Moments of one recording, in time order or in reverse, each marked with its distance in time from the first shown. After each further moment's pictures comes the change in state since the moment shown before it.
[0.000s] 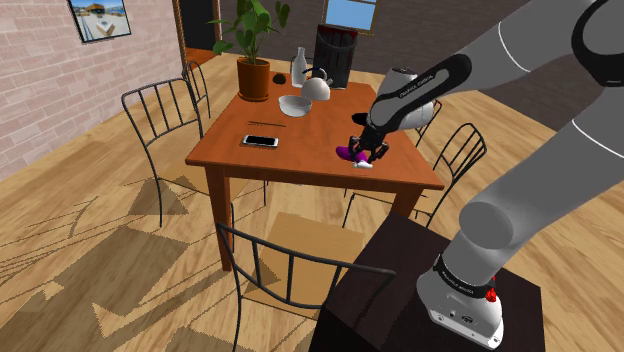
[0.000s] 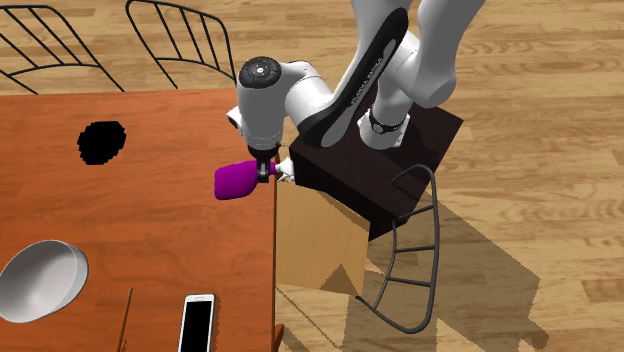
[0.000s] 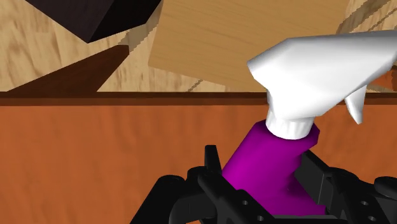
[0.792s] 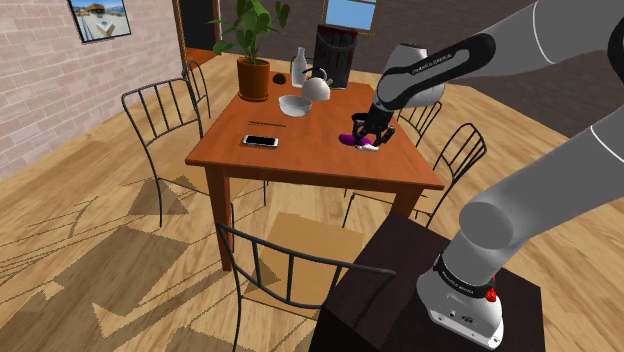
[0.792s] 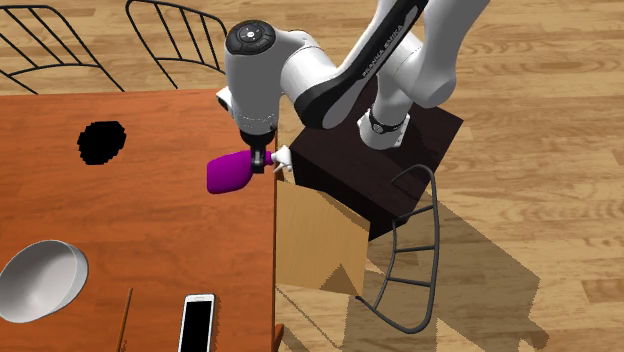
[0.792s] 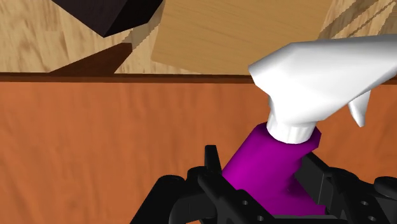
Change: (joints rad) arm -0.003 -0.121 0.003 0.074 -0.005 -0.195 0.003
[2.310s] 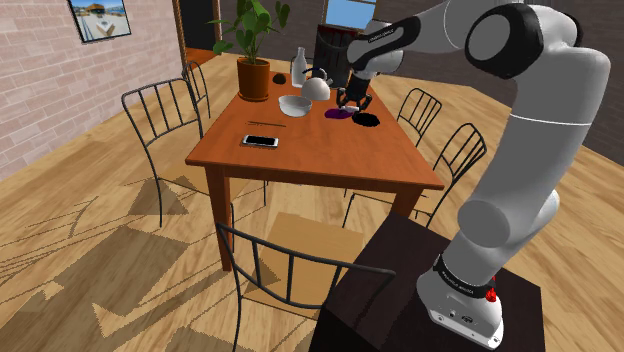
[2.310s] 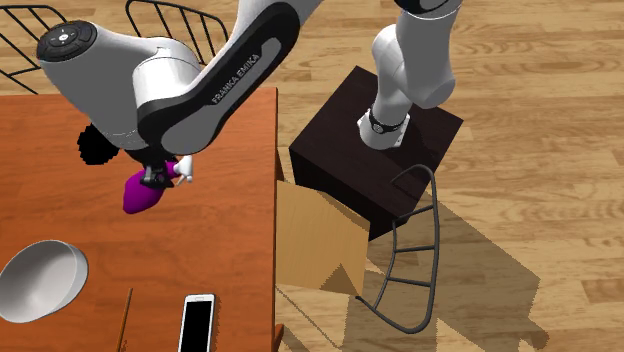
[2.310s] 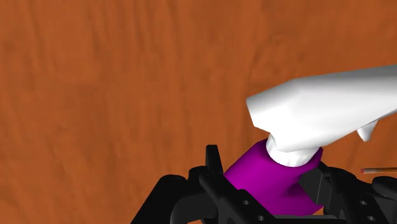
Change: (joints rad) arm -0.035 0.567 -0.060 0.762 0.075 -0.199 -0.133
